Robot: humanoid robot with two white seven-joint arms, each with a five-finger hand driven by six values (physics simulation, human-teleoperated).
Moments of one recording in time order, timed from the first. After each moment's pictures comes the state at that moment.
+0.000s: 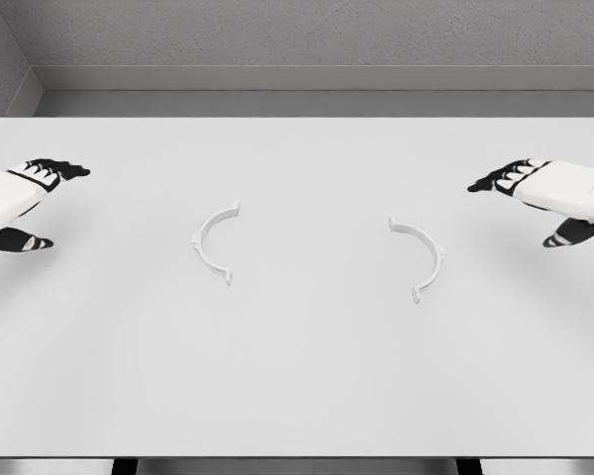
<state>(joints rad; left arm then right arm) -0.22 0.79 -0.12 -1.31 -0.53 -0.61 -0.21 -0.37 -1.01 0.34 -1.69 0.34 -0.34 0.61</state>
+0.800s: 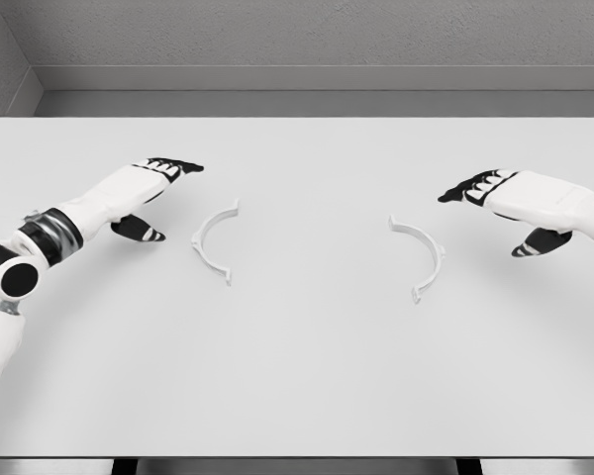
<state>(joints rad) -0.33 0.39 -0.14 -1.44 -0.68 -0.36 -0.51 -0.36 -0.94 0.36 -1.72 0.33 -0.32 0.61</state>
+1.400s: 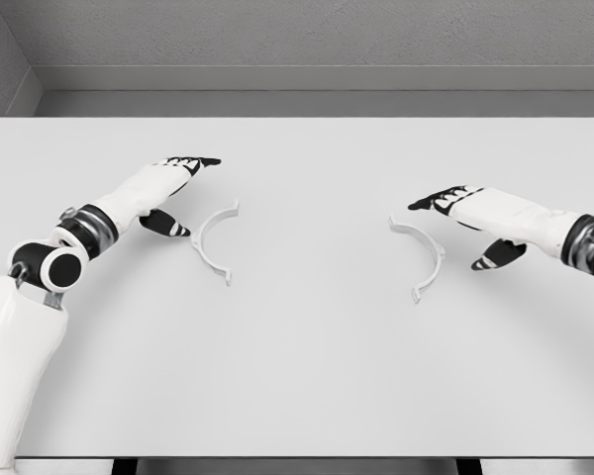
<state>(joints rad) -0.37 0.29 -0.16 -1.40 -0.74 -0.23 -0.51 -0.33 -0.80 0.37 -1.69 0.37 -0.22 0.61</state>
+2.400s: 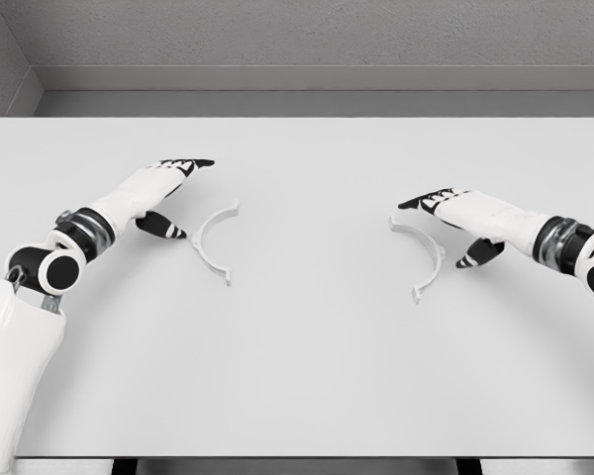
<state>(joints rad) -0.35 0.29 -0.15 -1.42 -0.74 -0.19 -0.51 -0.35 -0.67 0.37 -1.58 0.48 -0.23 0.61</state>
